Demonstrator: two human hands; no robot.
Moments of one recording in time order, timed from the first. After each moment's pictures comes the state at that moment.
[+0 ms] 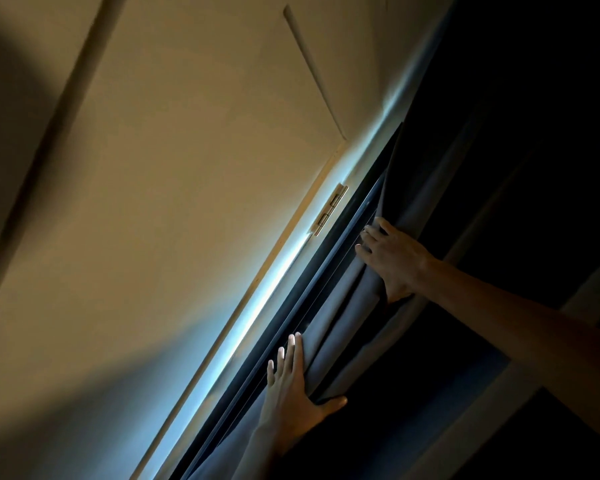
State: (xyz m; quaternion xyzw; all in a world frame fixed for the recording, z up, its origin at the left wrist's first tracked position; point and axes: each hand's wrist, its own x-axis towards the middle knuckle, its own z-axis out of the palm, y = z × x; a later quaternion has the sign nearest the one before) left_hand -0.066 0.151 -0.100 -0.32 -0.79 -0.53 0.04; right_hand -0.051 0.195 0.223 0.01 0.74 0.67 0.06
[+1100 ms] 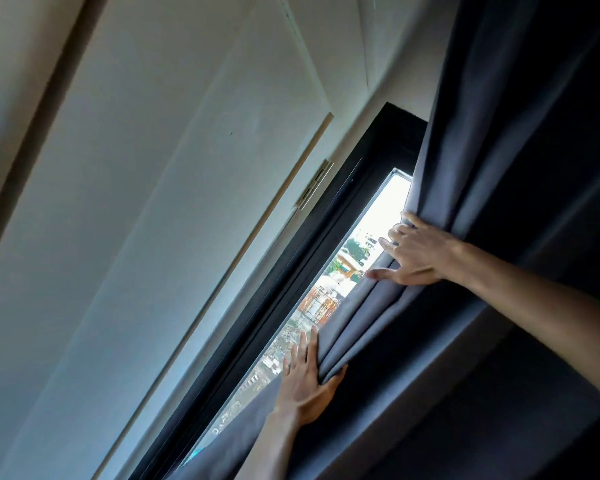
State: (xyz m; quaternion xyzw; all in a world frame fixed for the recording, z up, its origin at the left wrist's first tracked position) left_hand -0.008 0.188 -0.100 -0.35 -0.73 -0.58 -0.05; right_hand 0.018 0.223 0.240 0.07 0.78 0.61 0.11
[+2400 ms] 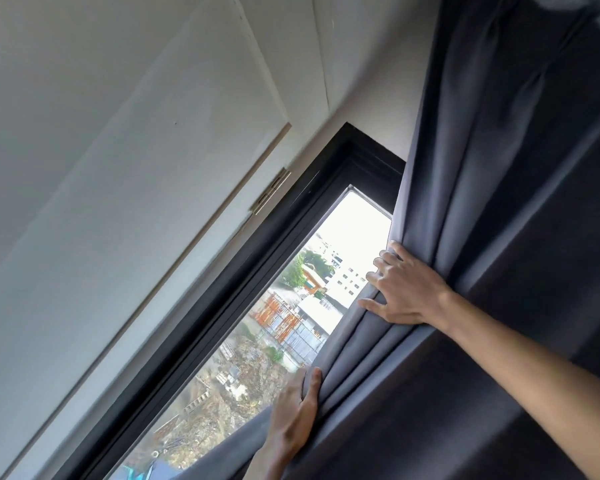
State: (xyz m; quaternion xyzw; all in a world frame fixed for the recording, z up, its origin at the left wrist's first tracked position) left_hand 0.056 0.252 -0.063 -0.28 -0.54 -0.79 -0.12; right_hand 0.081 0.266 0.247 0.01 0.74 0.67 0.03
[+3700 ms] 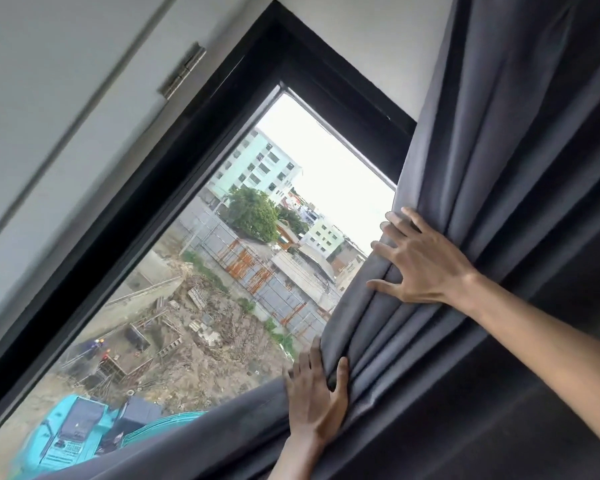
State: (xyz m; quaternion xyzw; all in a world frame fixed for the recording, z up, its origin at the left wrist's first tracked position) left_hand 0.279 0.360 -0.042 -0.27 -0.68 -0.68 -0.03; right_hand 0.268 0.354 0.258 0.04 0.73 0.69 0.05
